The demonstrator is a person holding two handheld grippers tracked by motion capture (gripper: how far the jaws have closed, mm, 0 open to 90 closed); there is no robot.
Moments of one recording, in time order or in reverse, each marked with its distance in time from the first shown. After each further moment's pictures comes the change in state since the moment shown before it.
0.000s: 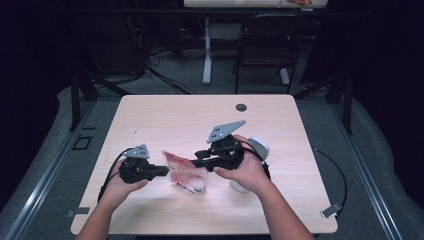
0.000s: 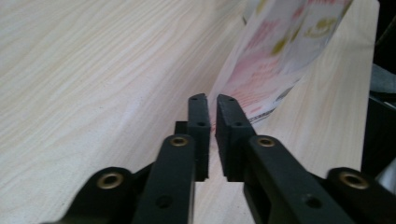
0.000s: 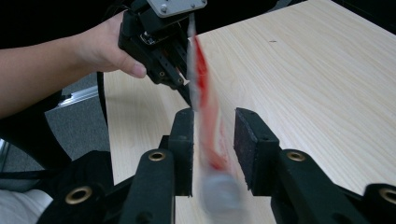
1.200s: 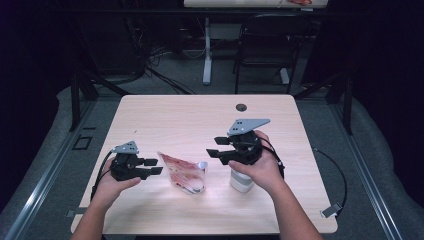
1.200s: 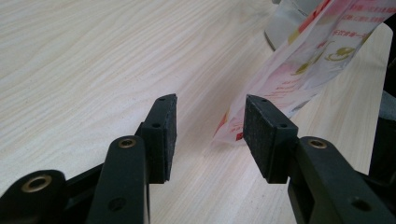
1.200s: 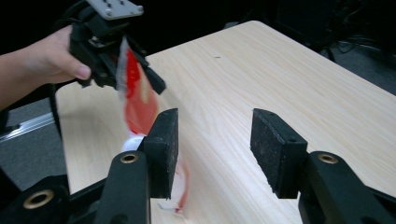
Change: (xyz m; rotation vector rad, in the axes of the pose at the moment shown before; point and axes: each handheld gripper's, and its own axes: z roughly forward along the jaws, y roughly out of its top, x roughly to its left) left arm 0.014 -0.007 -0.019 -0.046 0.059 -0.089; right arm -0.014 -0.013 -0.039 -0.100 -0.192 0.044
